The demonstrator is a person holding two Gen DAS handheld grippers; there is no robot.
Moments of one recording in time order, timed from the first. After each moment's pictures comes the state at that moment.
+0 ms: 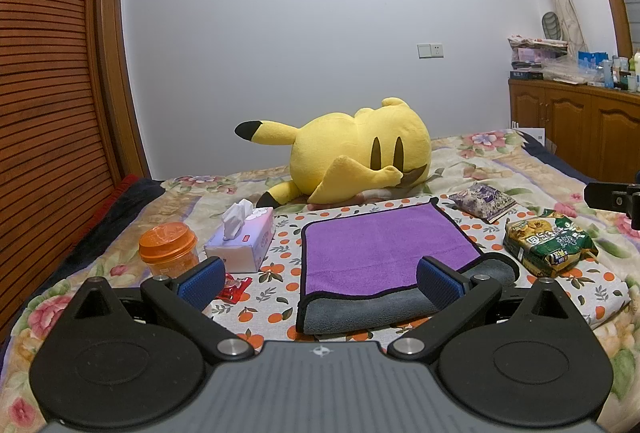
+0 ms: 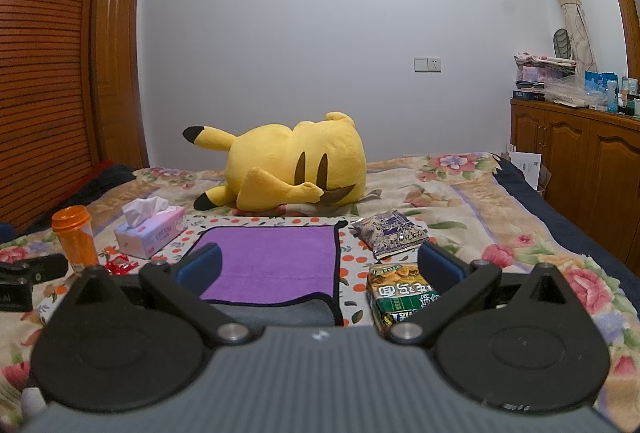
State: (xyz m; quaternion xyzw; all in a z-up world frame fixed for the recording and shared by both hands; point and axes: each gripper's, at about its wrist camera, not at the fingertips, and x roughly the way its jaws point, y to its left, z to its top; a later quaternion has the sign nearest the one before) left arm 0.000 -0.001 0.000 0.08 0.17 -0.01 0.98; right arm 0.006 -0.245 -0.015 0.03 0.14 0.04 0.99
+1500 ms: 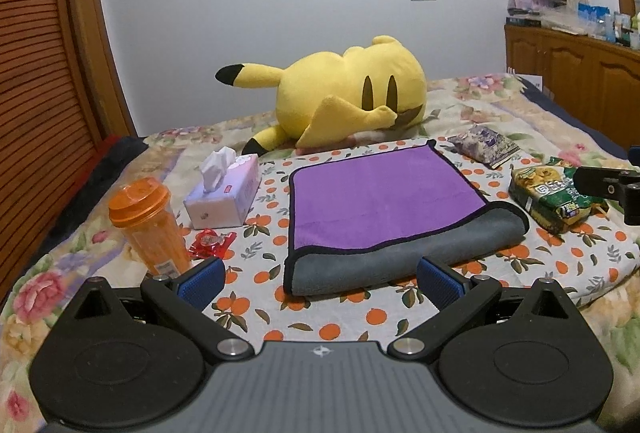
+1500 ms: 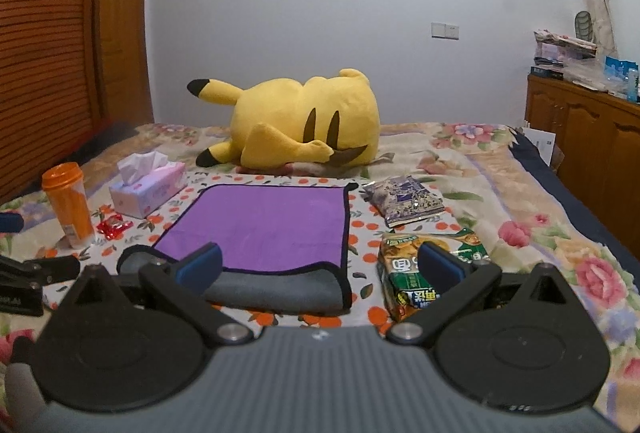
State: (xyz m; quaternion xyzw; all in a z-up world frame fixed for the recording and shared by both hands) left arm 0.039 -0.002 -0.023 0.10 0.26 -0.02 0.96; right arm 0.038 -0.236 -0.030 0.00 0.20 0.05 0.98
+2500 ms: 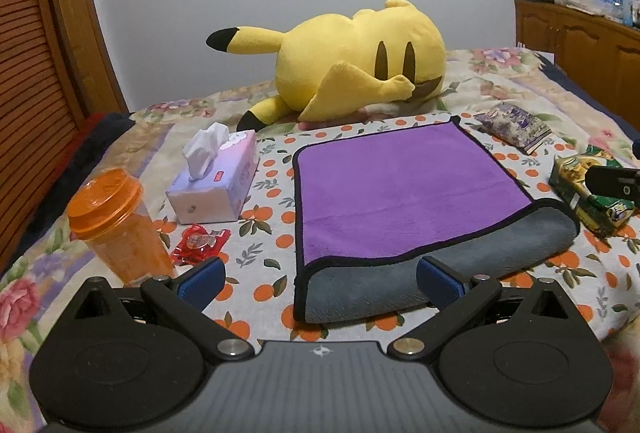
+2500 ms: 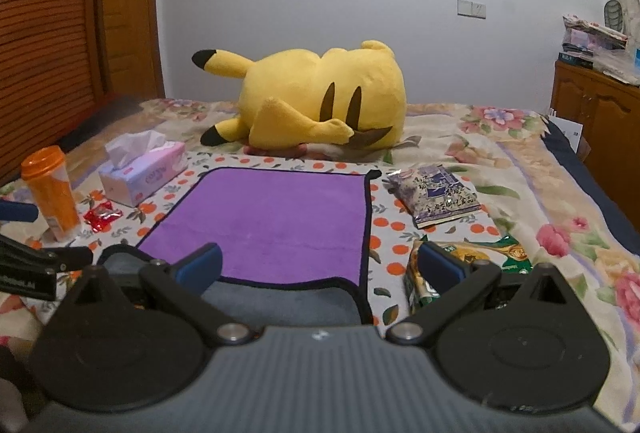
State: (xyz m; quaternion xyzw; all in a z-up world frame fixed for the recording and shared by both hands) left arm 0.124 0.013 -0.045 0.10 0.31 -0.02 0.95; right arm 0.107 -0.225 -0.046 -0.01 0.24 0.08 0.97
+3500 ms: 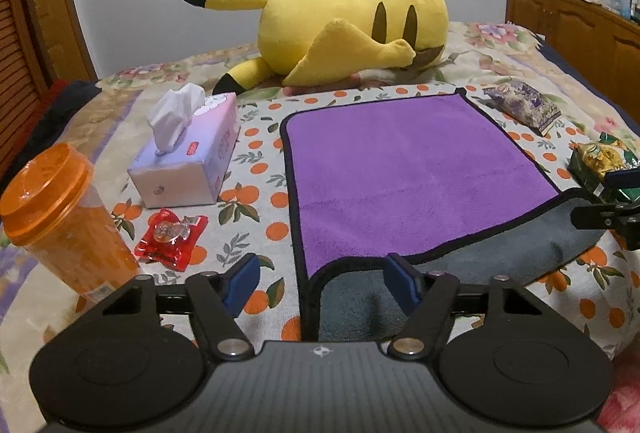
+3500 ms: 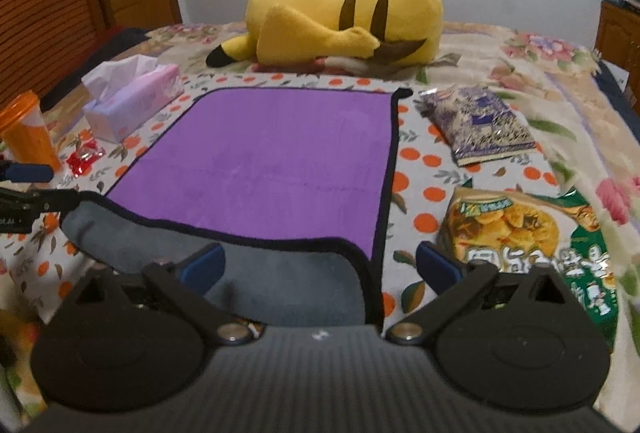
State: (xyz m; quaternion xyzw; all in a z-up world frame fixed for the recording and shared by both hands) left arm 0.183 0.037 -0.076 0.08 0.36 -0.06 0.93; right arm 0.175 -0.234 -0.094 -0.01 0.36 0.13 0.92
